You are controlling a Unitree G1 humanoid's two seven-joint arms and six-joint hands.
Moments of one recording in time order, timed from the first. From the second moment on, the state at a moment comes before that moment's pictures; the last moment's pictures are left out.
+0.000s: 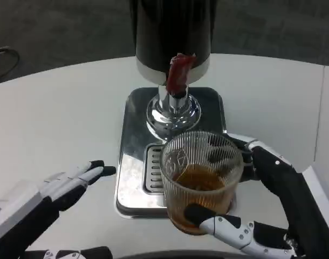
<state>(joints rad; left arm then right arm) 0.27 0.65 0.37 -0.34 0.17 -0.53 -0.44 0.30 -0.12 0.24 -0.76 -0.42 -0.02 -0.02</state>
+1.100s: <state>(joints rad) 0.34 0.67 0.42 -0.44 0.16 -0.53 -0.45 0.36 -0.15 0.23 -0.84 -0.39 -0.05 0.05</state>
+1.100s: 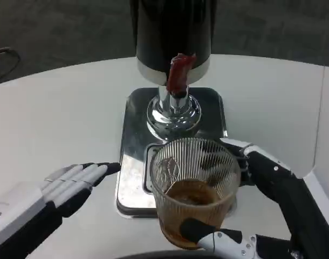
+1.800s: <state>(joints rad) 0.32 0.67 0.42 -0.44 0.15 -0.52 -0.45 0.36 -0.15 0.23 -0.86 -0.39 -0.06 0.06</state>
